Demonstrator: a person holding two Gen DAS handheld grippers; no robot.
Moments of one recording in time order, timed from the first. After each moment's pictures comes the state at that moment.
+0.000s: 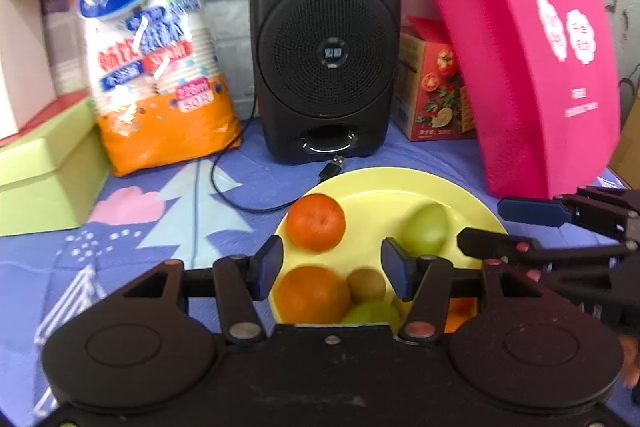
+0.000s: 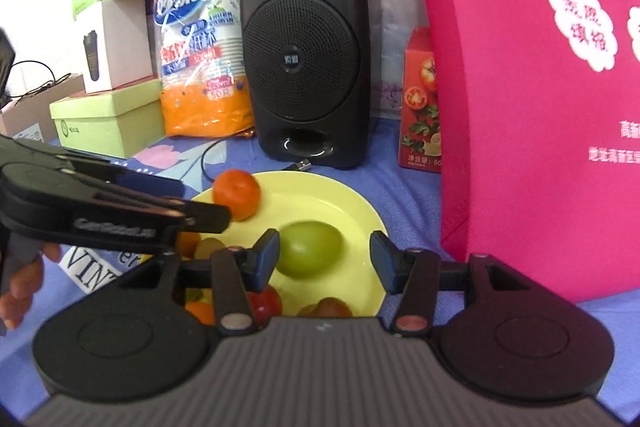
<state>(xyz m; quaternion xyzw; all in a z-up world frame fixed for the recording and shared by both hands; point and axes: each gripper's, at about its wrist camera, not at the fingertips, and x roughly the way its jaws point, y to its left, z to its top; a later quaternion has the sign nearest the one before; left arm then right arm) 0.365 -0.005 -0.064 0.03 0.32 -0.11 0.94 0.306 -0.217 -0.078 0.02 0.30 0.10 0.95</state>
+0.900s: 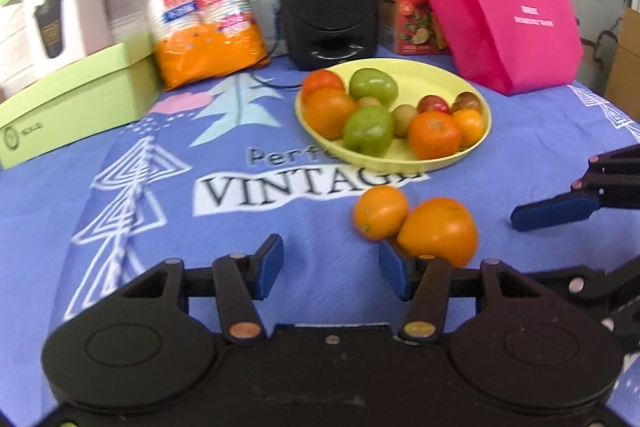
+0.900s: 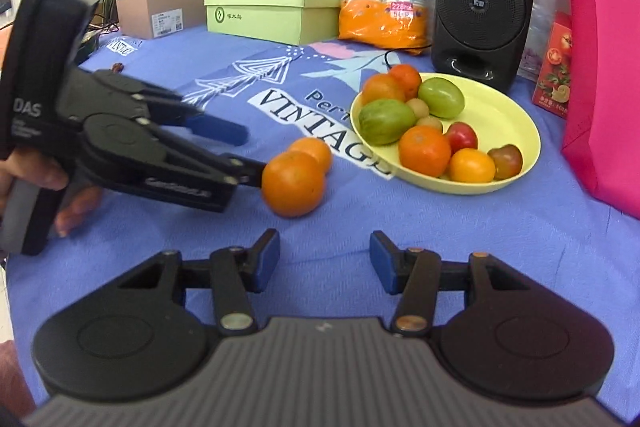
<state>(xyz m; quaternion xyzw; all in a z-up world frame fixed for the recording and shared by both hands) 0.230 0.023 -0.109 0.06 0.33 -0.11 0.94 0.170 -0.146 -0.094 -0.08 0.35 0.25 0.90</state>
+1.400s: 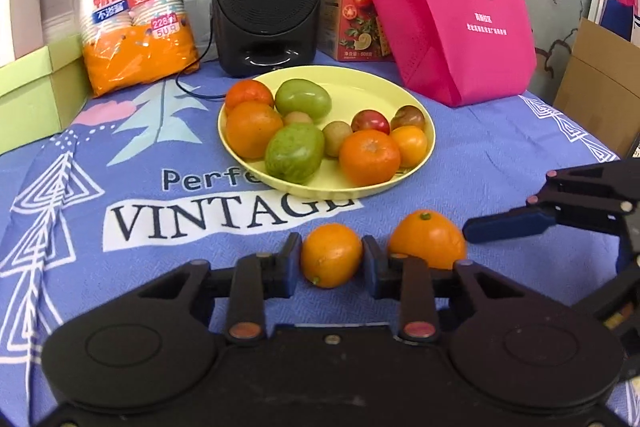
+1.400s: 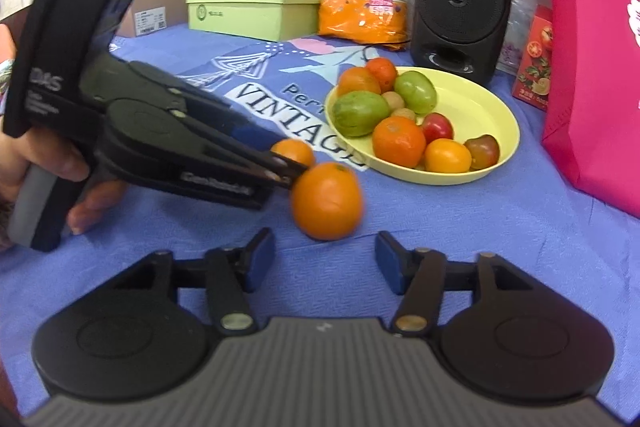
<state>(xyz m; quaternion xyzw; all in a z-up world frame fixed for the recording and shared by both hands) 0.252 0.007 -0.117 0.04 0.33 -0.19 0.92 0.176 -0.156 -0.098 -0.08 0.35 0.22 0.91</state>
